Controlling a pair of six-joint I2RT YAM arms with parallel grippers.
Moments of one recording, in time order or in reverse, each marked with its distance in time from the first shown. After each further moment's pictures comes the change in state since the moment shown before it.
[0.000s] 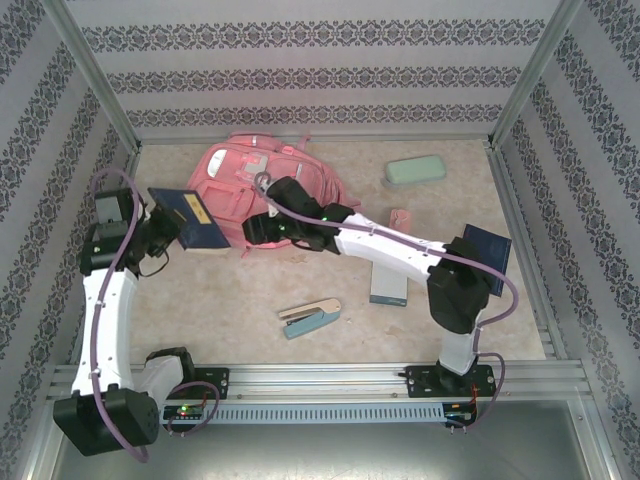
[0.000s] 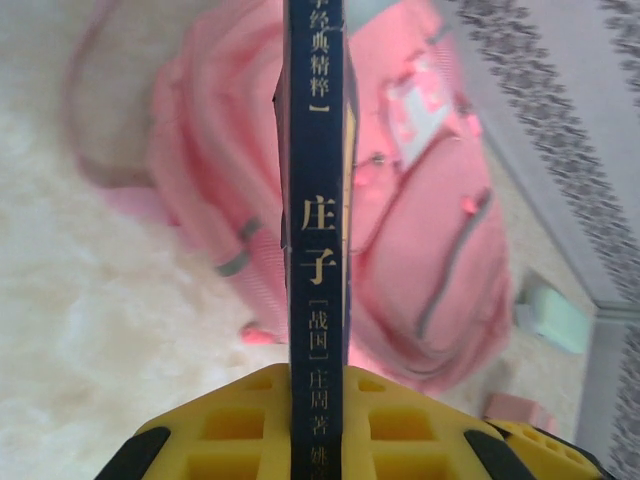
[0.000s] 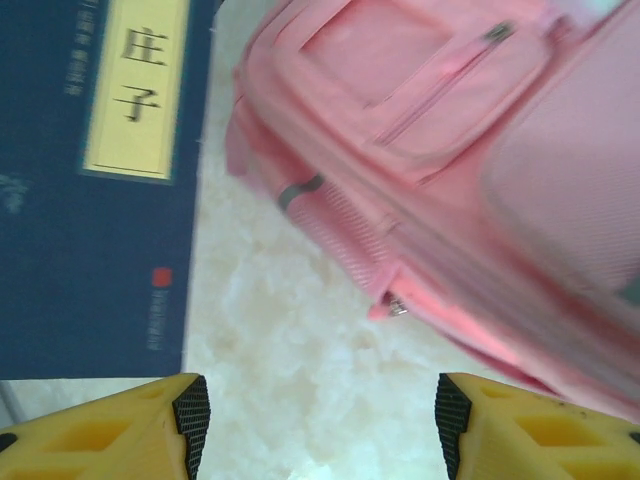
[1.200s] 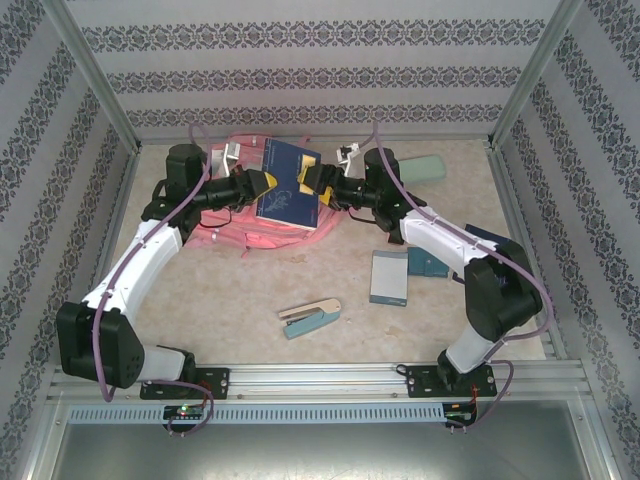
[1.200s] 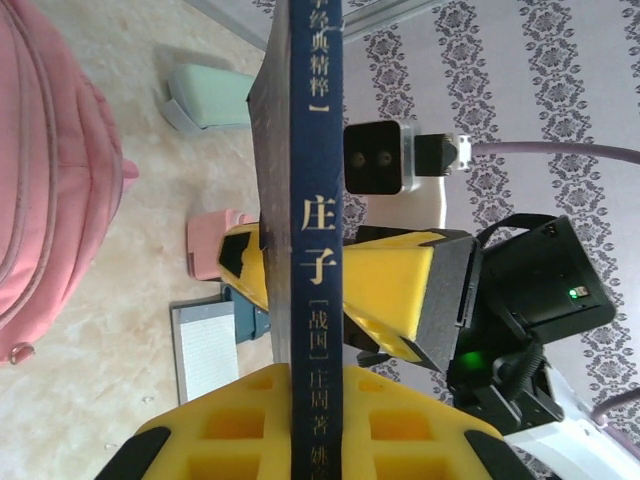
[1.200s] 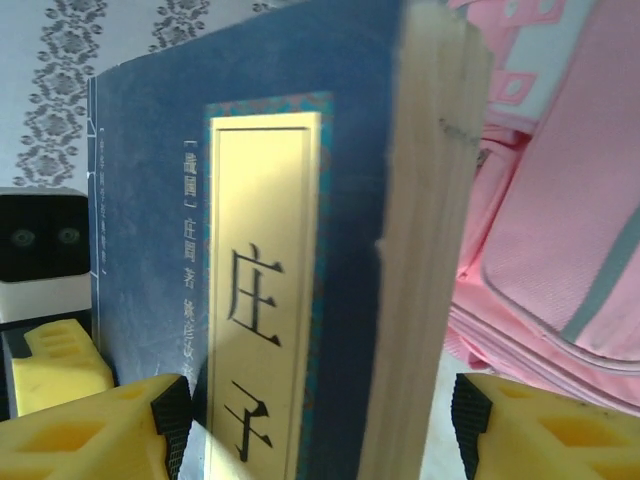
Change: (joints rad) left arm -0.389 0.342 0.079 0.629 0.504 -0.190; right arm -0.412 -0.183 -0.365 0.595 -0.600 0.559
